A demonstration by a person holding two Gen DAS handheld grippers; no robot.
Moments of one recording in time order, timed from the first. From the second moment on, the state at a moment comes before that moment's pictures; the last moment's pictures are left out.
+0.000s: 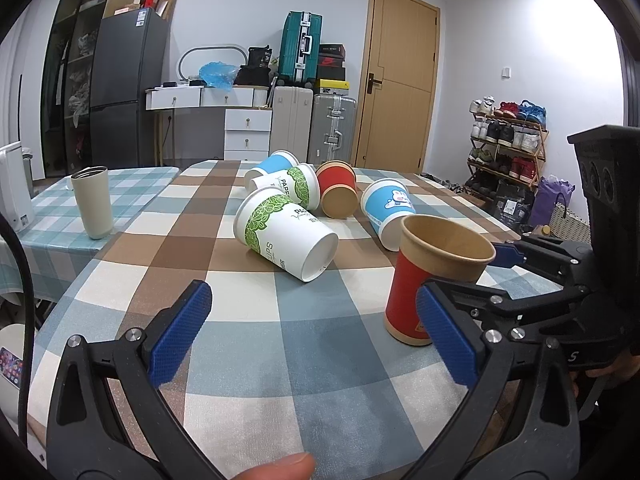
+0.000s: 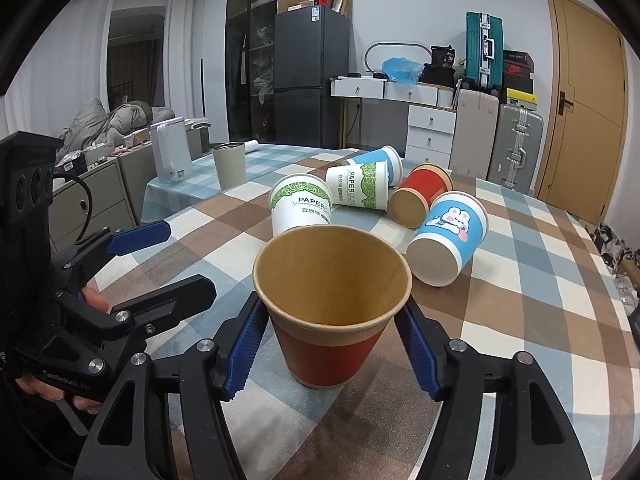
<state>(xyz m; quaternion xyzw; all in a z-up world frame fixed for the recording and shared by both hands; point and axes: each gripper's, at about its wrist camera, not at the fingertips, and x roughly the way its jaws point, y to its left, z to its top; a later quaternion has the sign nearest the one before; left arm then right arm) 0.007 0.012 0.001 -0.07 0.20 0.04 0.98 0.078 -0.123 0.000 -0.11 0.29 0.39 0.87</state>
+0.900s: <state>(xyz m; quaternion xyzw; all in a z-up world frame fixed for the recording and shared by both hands) 0.011 -0.001 -0.001 -0.06 0.20 0.02 0.98 0.065 -0.213 0.012 0.00 0.21 0.41 0.89</state>
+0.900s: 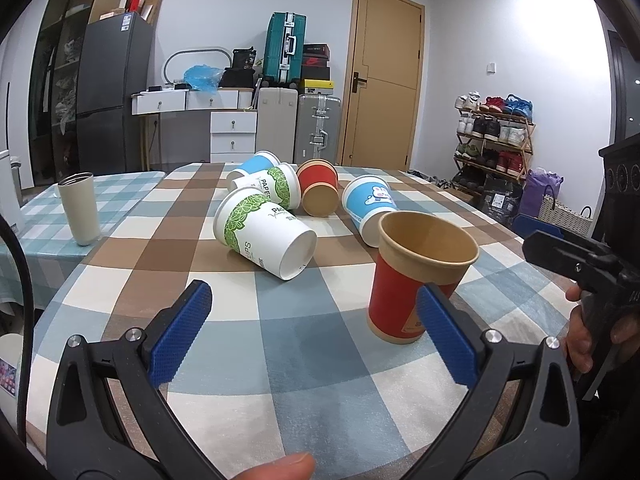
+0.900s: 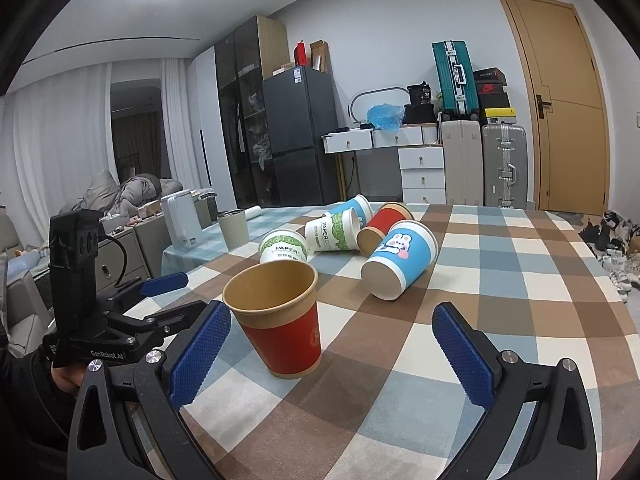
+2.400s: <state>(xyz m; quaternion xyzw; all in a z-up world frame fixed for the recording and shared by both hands) 0.010 0.000 -0.001 -0.06 0.20 0.02 0.98 0.061 -0.209 0.010 -0.01 0.20 0.41 0.89</state>
